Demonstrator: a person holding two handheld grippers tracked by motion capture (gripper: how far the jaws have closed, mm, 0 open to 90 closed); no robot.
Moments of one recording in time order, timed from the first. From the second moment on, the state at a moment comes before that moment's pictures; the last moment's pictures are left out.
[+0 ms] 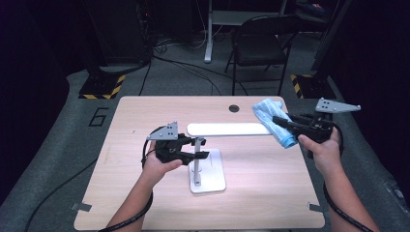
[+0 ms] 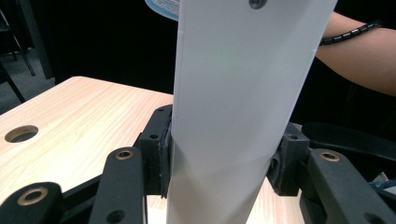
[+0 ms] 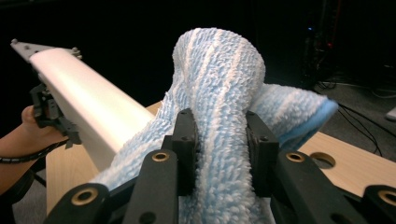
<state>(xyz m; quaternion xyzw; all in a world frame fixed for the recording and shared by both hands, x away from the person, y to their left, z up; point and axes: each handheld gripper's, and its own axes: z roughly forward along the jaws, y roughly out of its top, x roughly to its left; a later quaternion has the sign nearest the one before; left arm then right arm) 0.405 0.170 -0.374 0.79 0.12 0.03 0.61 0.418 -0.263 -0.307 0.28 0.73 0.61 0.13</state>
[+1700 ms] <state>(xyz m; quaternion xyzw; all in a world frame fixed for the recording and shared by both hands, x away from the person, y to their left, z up) 0.405 0.171 -0.375 0.78 0.12 0.03 0.61 0.401 -0.300 -0.393 0.35 0.68 0.63 0.10</state>
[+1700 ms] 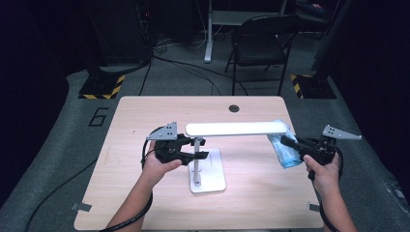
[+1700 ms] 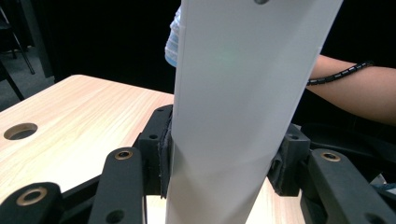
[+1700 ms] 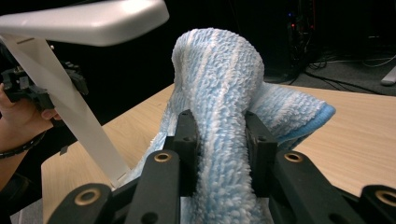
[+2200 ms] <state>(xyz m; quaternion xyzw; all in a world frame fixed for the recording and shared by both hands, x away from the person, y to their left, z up) 0.405 0.171 -0.377 0.78 0.12 0.03 0.61 0.394 -0.283 -0.434 0.36 0.71 0.60 0.10</state>
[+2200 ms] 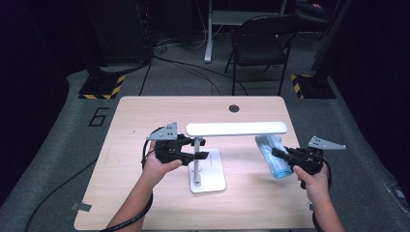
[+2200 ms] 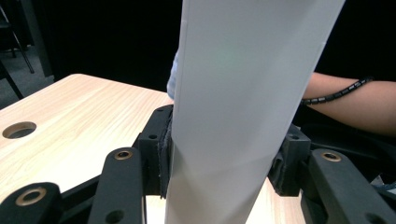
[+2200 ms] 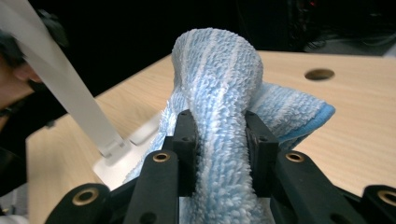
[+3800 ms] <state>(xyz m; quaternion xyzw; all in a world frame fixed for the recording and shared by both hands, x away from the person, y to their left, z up) 0.403 0.173 -0.379 0.78 0.13 0.02 0.61 0.376 -0.260 -0.522 0.45 0.76 0.45 0.14</state>
